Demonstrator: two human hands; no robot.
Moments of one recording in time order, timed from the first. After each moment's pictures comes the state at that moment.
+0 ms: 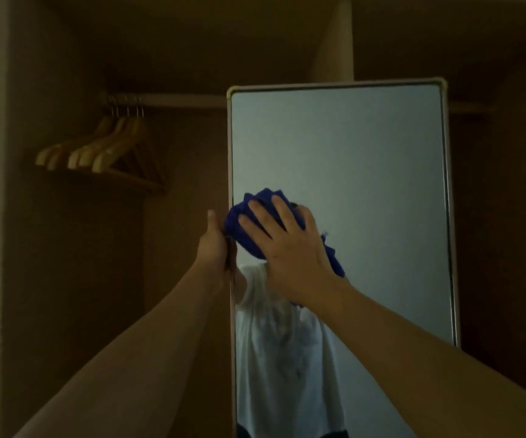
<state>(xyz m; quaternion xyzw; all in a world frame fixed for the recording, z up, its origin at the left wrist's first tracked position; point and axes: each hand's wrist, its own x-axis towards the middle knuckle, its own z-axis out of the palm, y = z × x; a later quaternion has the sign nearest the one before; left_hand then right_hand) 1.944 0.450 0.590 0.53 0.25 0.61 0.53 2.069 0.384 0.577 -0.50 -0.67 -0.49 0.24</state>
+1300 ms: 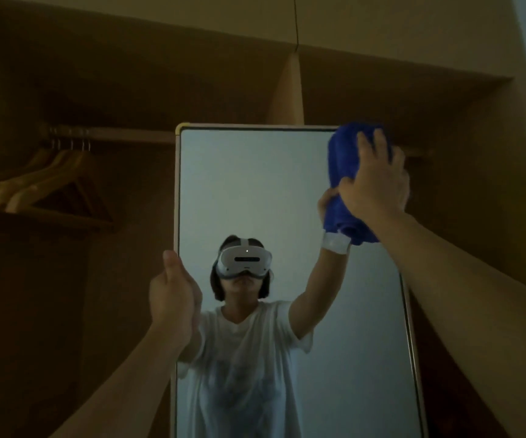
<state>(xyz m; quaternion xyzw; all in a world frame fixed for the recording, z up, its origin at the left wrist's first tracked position) 1.982 0.493 0.574 0.47 0.33 0.77 0.26 2.231 0.352 0.712 -0.64 -0.41 -0.44 0.47</state>
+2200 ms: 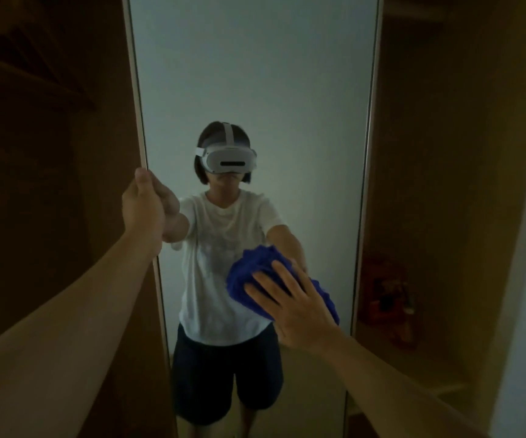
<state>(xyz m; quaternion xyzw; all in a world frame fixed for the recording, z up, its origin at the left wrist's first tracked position) 1.978 0.447 0.506 0.48 0.39 0.73 0.29 2.205 0.348 0.343 -0.47 -0.72 -0.49 0.16</state>
